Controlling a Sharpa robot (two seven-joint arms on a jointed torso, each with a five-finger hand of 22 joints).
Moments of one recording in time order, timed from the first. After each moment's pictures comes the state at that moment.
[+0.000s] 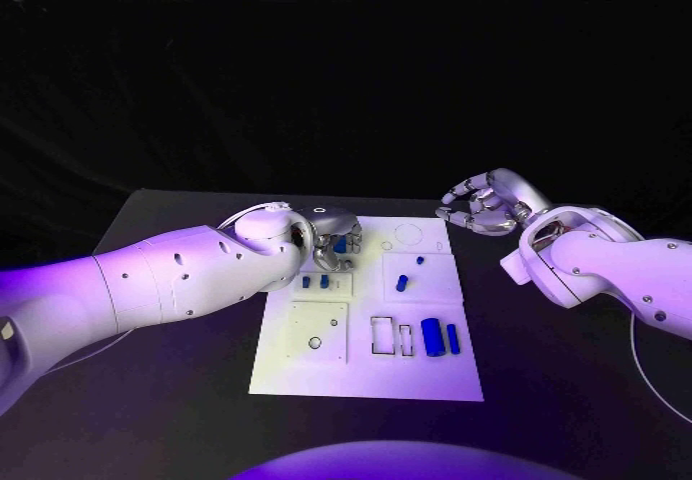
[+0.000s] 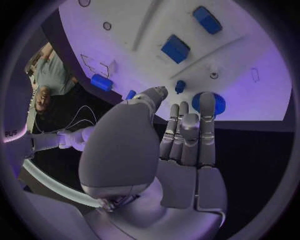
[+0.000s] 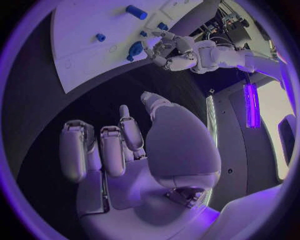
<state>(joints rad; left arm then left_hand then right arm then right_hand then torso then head) 1.24 -0.53 -0.13 1.27 -1.54 -0.12 -0.07 1.47 -0.28 0.39 0.20 0.35 0.84 0.16 0.32 0.41 0.89 0.11 0.44 0.23 1.26 0.04 1.33 0.87 0.17 1.00 0.14 1.05 0.71 1.26 -0.95 -0.13 1.59 -0.95 -0.58 -0.05 1.28 -0.20 0.31 0.28 0.30 0.87 0.15 0.25 0.43 1.35 0.06 1.29 1.29 1.47 0.00 1.49 1.31 0.03 1.46 0.11 1.40 1.31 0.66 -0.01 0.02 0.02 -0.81</state>
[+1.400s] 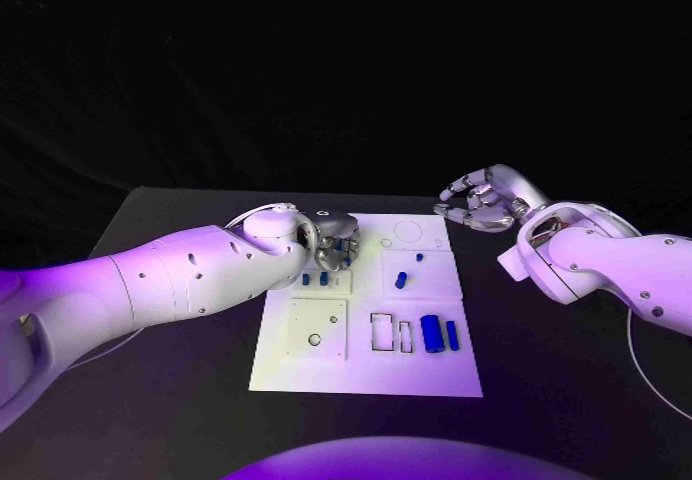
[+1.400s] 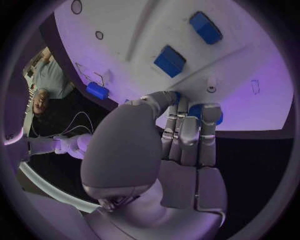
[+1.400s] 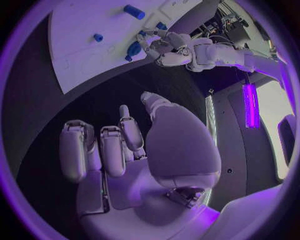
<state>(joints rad) 1.22 -0.48 -0.13 1.20 -1.56 -0.07 -0.07 1.53 -0.23 0.56 0.11 0.32 0.96 0.15 0.30 0.34 1.06 0.09 0.40 0.16 1.34 0.01 1.40 0.93 0.15 1.10 0.12 1.21 0.90 1.26 -0.95 -0.13 1.59 -0.95 -0.58 -0.05 1.28 -0.19 0.31 0.28 0.30 0.87 0.15 0.25 0.43 1.35 0.06 1.29 1.29 1.47 0.00 1.49 1.31 0.03 1.46 0.11 1.40 1.31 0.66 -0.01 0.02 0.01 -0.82</state>
